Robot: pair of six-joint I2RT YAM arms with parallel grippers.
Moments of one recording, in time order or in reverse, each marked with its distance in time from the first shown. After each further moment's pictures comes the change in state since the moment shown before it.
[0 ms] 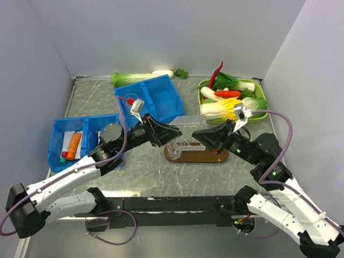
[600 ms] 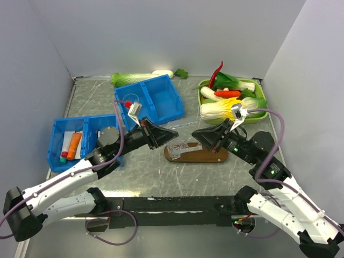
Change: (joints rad) left arm -0.008 -0.042 -0.029 -0.012 -0.013 -0.001; right arm 0.000 0.026 -0.007 -0.042 0.050 -0.003
